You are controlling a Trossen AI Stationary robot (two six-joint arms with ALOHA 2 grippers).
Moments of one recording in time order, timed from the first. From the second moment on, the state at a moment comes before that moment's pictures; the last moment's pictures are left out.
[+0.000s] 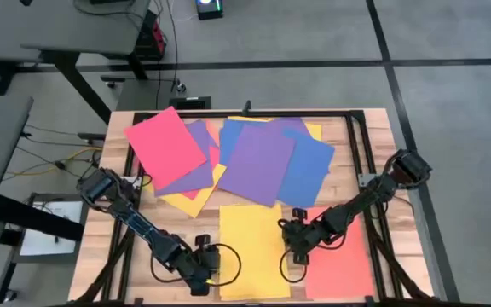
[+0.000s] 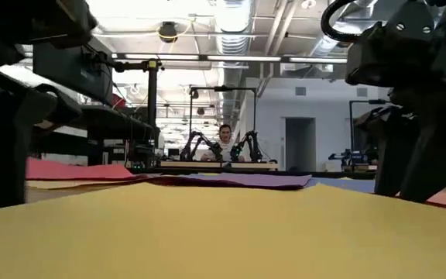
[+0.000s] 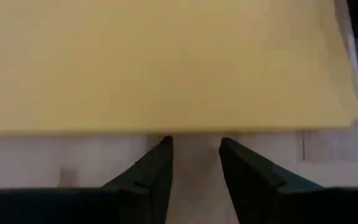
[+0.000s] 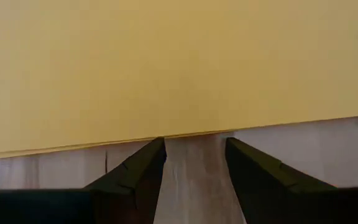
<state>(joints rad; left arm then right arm) -0.74 1.84 1.01 -0.19 -0.28 -0.73 0.55 1.71 0.83 -0.19 0.24 0.57</state>
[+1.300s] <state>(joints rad) 0.19 1.39 0.80 -0.68 -0.32 -0.31 0.38 1.30 0.55 -0.05 0.66 0.44</state>
